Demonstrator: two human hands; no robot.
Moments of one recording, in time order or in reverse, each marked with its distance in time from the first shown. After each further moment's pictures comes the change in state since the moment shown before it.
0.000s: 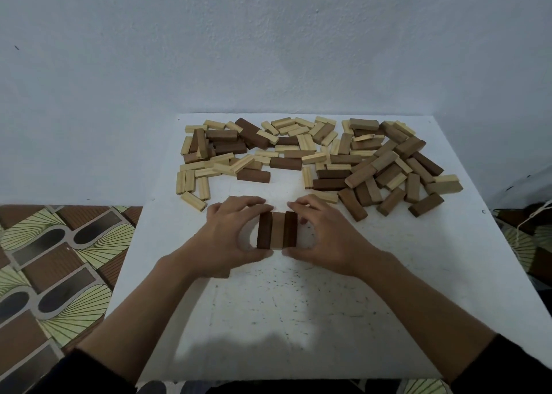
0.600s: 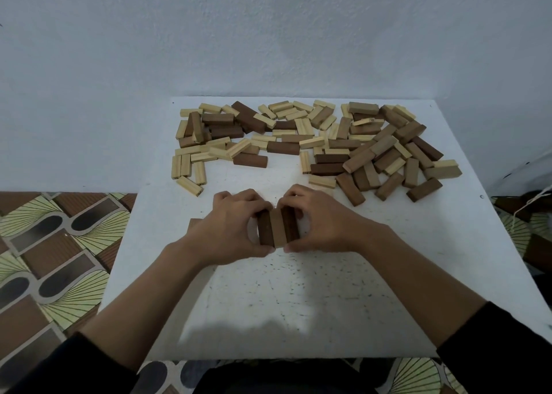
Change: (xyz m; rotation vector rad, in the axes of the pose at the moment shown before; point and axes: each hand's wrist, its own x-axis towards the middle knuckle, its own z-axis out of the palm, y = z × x) left_hand 0.001 0.020 0.004 0.032 -0.042 0.021; right_hand 0.009 -0.003 -0.011 0.047 -0.176 -0.091
